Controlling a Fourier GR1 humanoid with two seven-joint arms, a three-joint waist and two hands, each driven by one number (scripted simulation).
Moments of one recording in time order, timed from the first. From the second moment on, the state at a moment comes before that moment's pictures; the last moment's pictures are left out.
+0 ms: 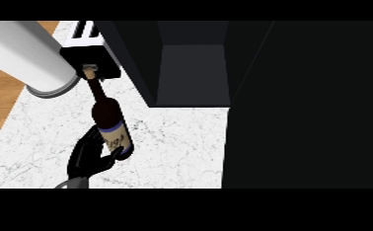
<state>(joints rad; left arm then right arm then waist) -0.17 0.12 0.21 -0.68 0.18 -0.41 -0.68 0.08 -0.04 0.02 -2.40 -0.15 0.20 0.42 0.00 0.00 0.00</state>
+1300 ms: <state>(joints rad) -0.03 0.11 0.13 -0.75 0.18 -0.41 -0.82 0.07 -0.04 0.00 -2.37 -0.15 0.21 0.40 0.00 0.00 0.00</state>
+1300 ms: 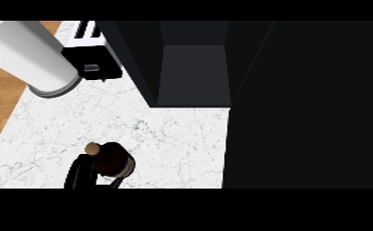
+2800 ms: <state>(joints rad) 0.03 0.00 -0.21 -1.71 0.38 0.05 -0.19 0.12 -0.03 0.01 -2.36 -0.16 0.22 0.36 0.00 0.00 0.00</state>
